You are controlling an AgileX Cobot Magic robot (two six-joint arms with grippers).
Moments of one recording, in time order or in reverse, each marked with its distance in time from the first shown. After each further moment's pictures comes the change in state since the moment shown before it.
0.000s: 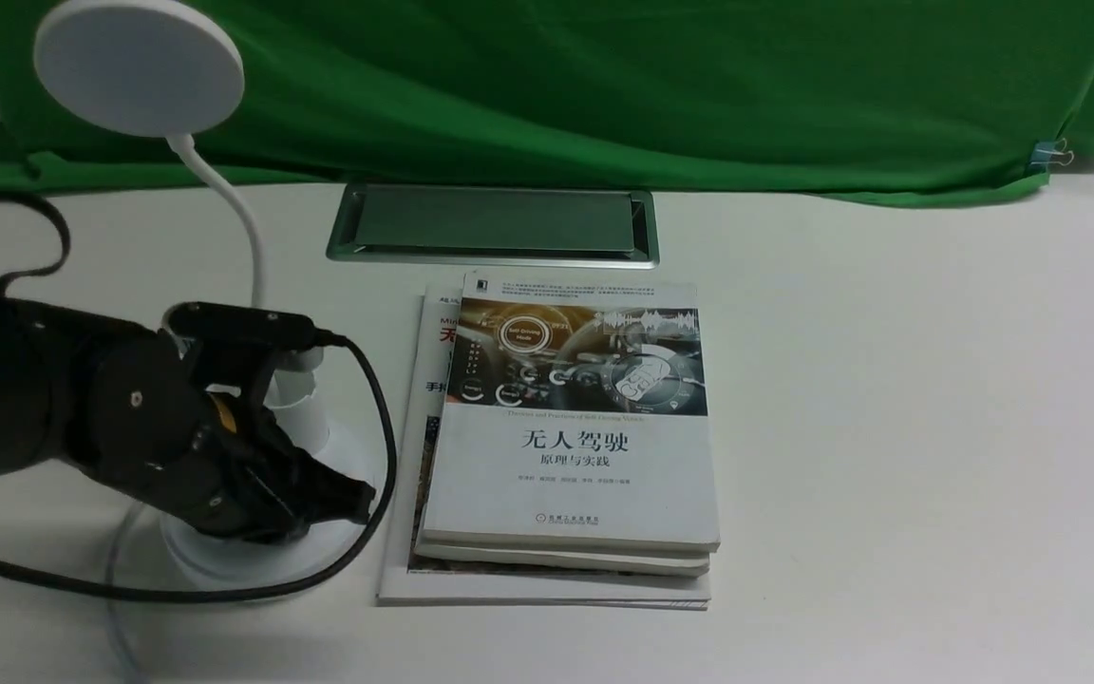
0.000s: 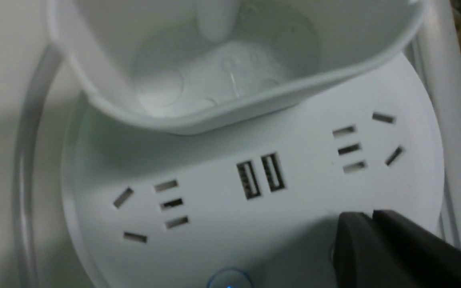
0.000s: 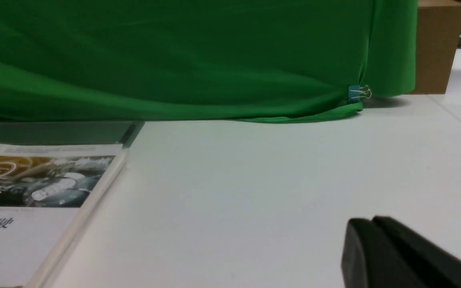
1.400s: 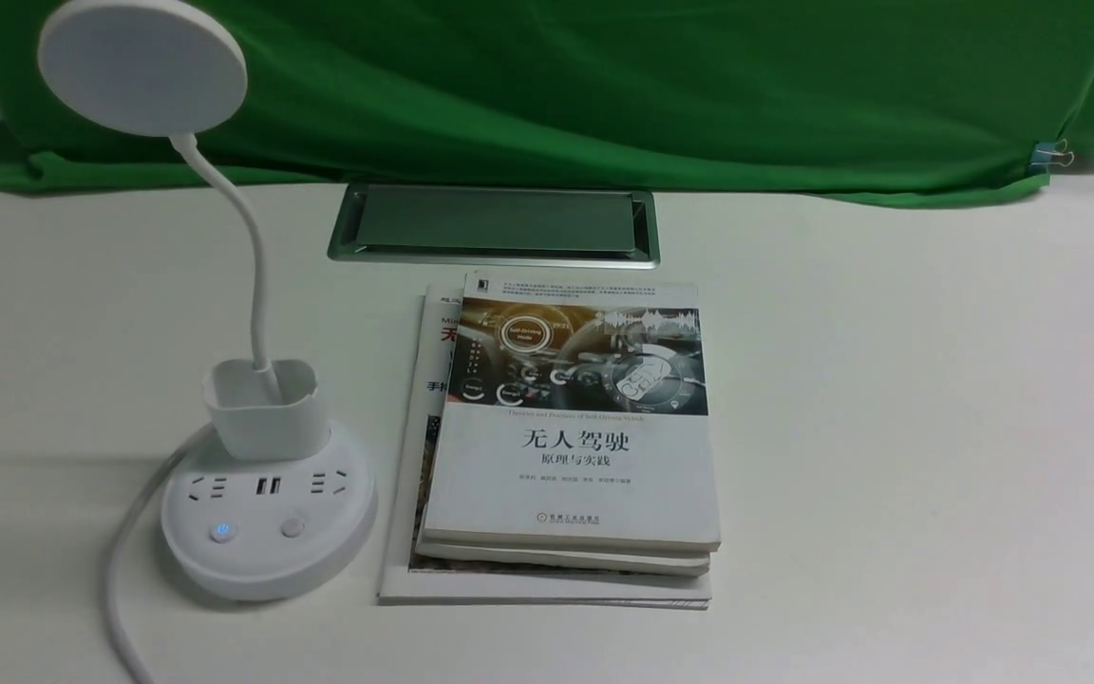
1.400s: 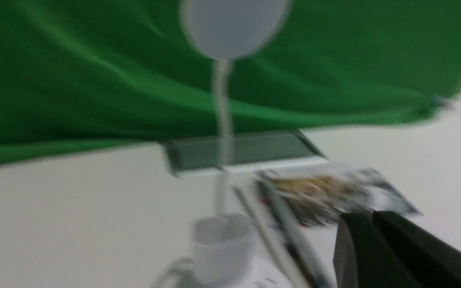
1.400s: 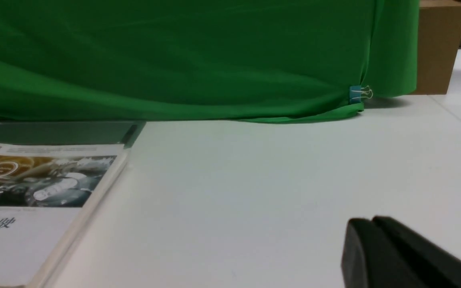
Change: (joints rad) right arm 0.000 0.001 0.000 0.000 0.000 0.000; left arm 0.055 -1.448 0.395 0.037 -0.021 0.021
